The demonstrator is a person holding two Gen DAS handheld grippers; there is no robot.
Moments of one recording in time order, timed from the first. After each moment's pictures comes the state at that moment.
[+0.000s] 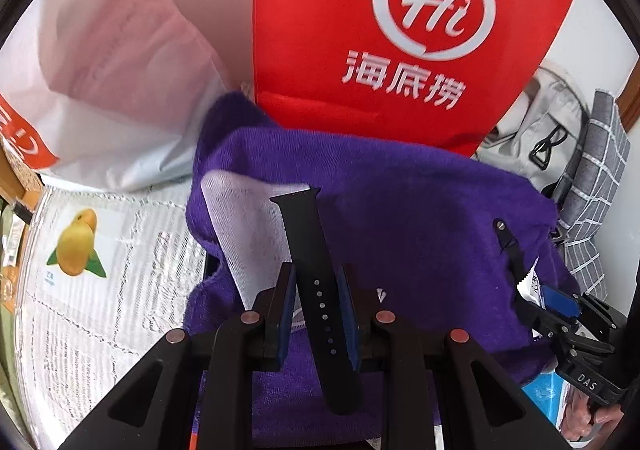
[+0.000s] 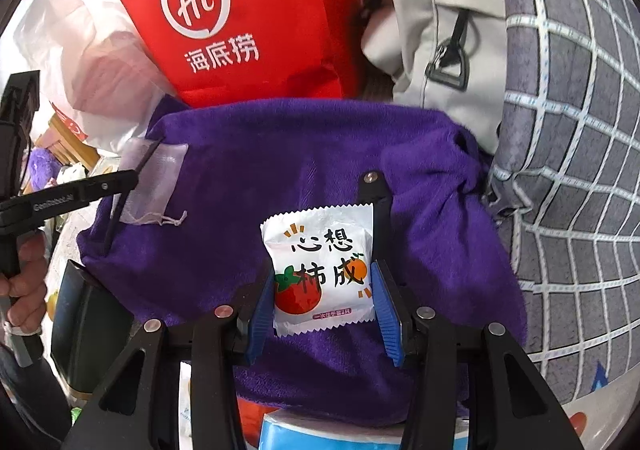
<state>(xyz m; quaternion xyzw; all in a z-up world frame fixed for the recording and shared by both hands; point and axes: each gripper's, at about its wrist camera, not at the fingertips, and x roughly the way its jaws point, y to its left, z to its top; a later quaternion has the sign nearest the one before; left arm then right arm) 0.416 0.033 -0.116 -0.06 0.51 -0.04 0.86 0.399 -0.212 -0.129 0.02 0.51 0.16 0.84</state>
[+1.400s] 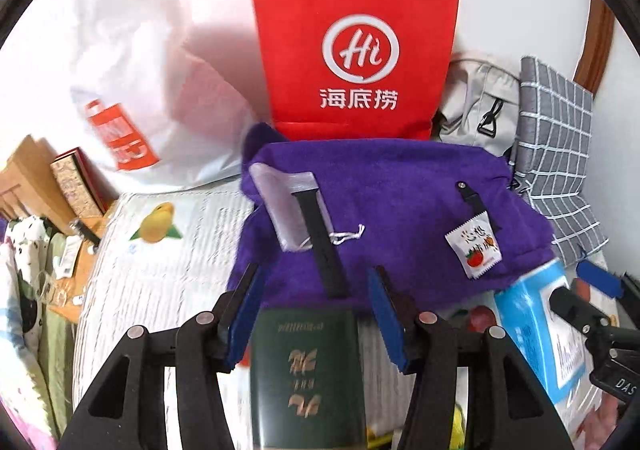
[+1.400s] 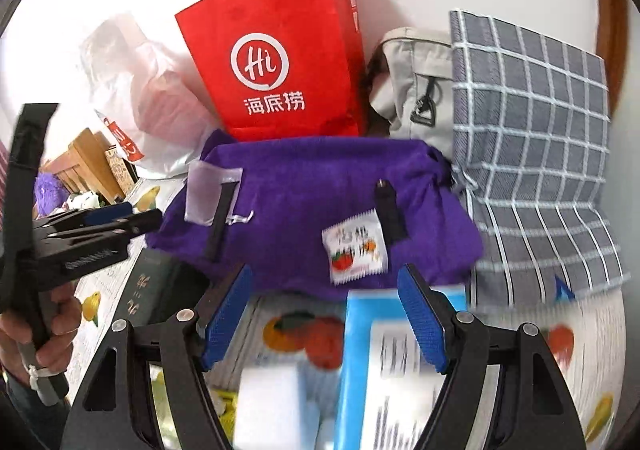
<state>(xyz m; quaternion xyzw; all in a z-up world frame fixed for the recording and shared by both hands) 0.294 0.012 -0.044 0.01 0.45 0.00 0.89 0.277 -0.209 -0.054 0.05 0.44 0.12 0.89</state>
